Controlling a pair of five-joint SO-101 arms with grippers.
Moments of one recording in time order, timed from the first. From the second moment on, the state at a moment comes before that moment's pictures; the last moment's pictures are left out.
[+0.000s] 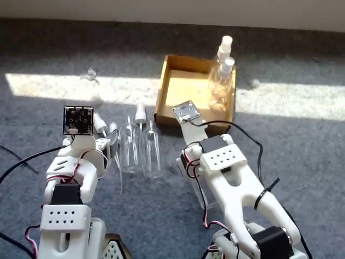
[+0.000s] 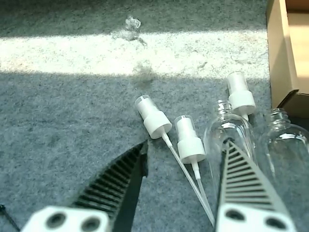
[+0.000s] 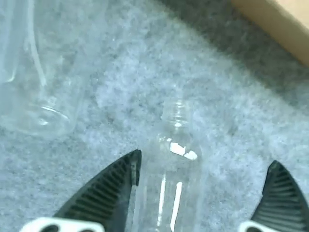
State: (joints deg) left arm -7.8 -70.4 77.1 39.0 1.8; right arm -27.6 -19.8 46.0 57.9 5.8
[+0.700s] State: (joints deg) left arm -7.8 -70.4 77.1 39.0 1.8; right arm -28.7 -15.1 46.0 51.2 3.3
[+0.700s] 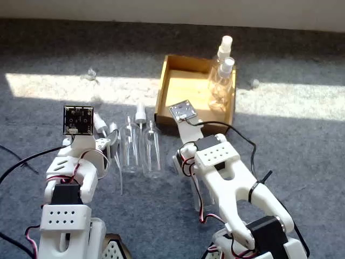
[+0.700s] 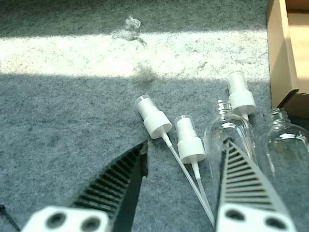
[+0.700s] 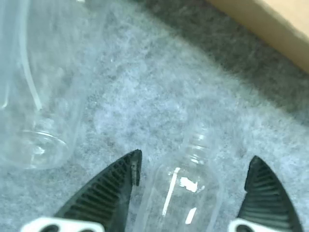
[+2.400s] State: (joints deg) left arm -7.8 -70.4 77.1 39.0 1.8; right arm -28.7 -15.1 50.4 48.0 2.8
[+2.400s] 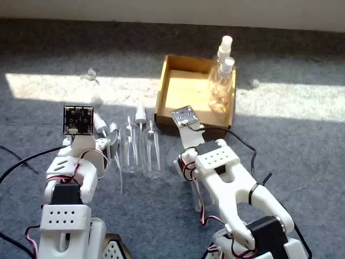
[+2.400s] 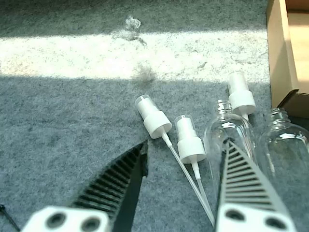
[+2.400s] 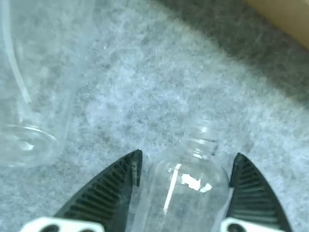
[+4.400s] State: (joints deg) left arm -13.2 27.8 -5.8 67.7 20.0; right arm -24.2 -90.1 91.1 34.2 5.4
